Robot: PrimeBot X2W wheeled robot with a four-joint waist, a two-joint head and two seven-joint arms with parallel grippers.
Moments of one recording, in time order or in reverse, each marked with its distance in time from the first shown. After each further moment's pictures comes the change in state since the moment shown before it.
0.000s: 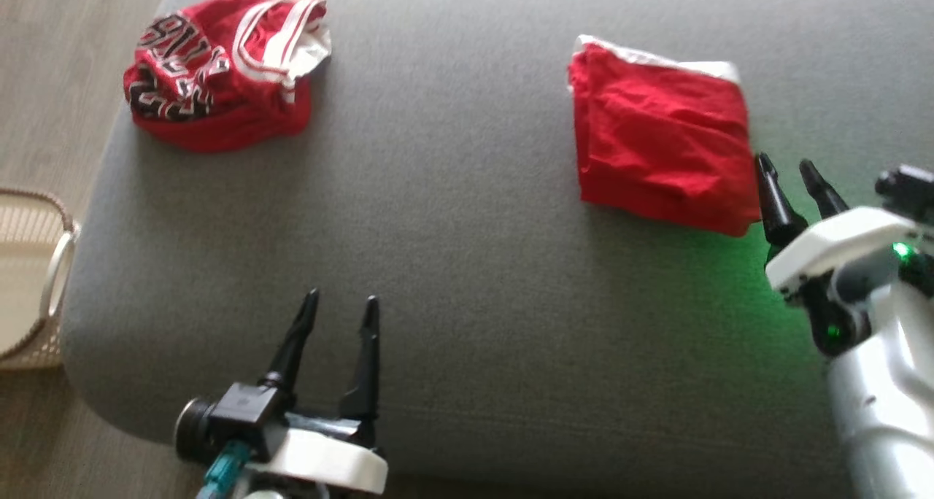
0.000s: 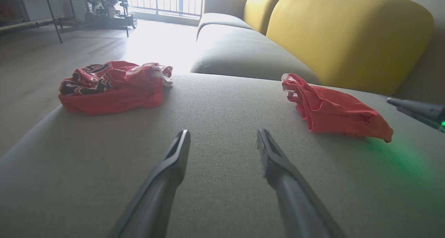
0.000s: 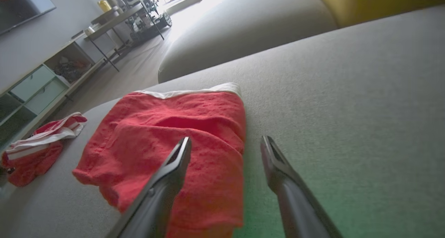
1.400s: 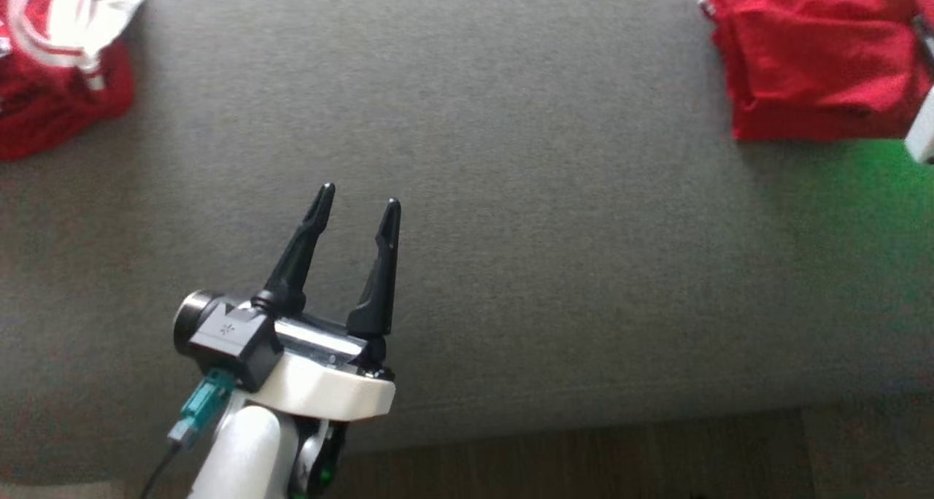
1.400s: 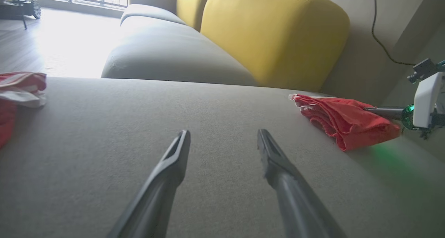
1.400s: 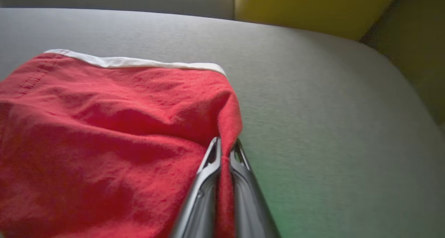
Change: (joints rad) left arm -0.199 -0.001 -0.012 -0.051 -0.018 -0.105 0.000; right arm -0.377 -0.305 0.189 0.184 -0.122 0.000 0.160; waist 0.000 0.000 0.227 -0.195
